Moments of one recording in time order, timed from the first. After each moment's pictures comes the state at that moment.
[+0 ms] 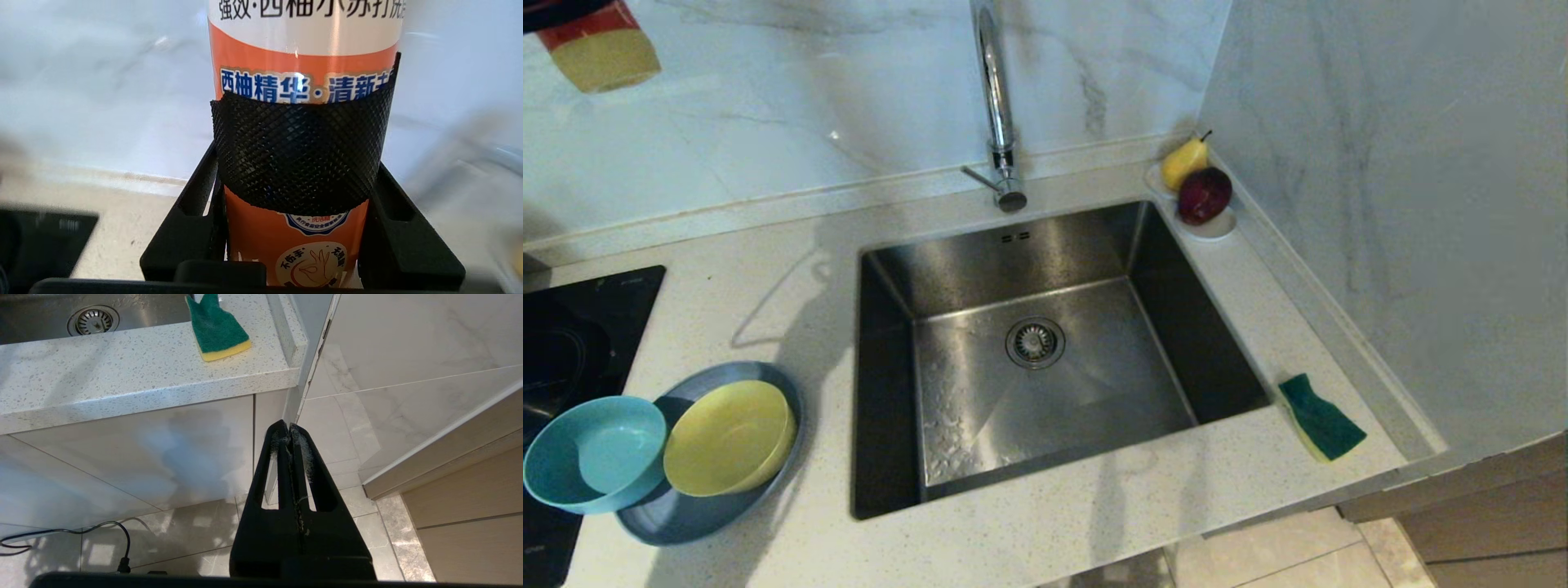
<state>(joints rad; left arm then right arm) -0.16 1.39 -1.50 -0.27 0.35 -0.07 0.00 0.00 0.00 0.00 0.01 -0.01</state>
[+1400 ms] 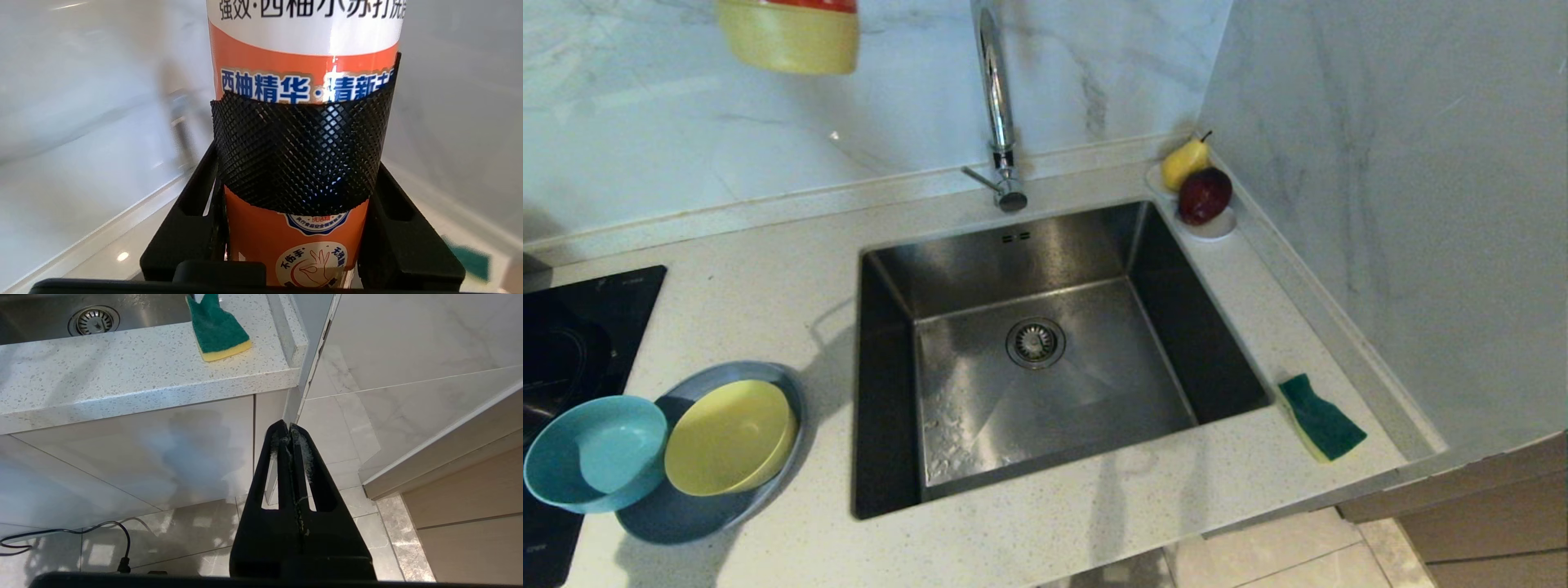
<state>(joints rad) -0.76 1.40 -1.58 -0.12 0.17 0.31 0.00 0.00 0.00 0.00 0.01 -0.01</state>
